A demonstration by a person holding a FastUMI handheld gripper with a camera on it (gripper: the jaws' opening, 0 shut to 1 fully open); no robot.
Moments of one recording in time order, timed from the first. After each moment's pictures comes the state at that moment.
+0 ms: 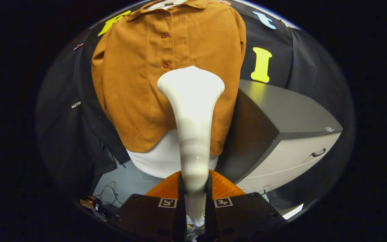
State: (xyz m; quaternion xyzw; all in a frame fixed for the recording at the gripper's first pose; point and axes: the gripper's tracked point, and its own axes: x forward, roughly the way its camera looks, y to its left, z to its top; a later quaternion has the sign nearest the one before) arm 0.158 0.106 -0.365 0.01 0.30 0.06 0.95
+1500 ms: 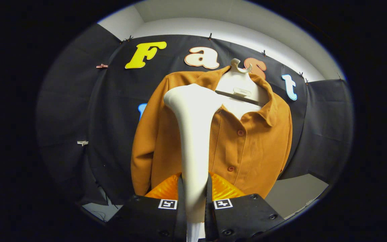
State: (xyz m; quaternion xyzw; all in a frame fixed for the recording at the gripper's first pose) arm 0.260 0.268 -0.149 -0.06 0.04 0.07 0.99
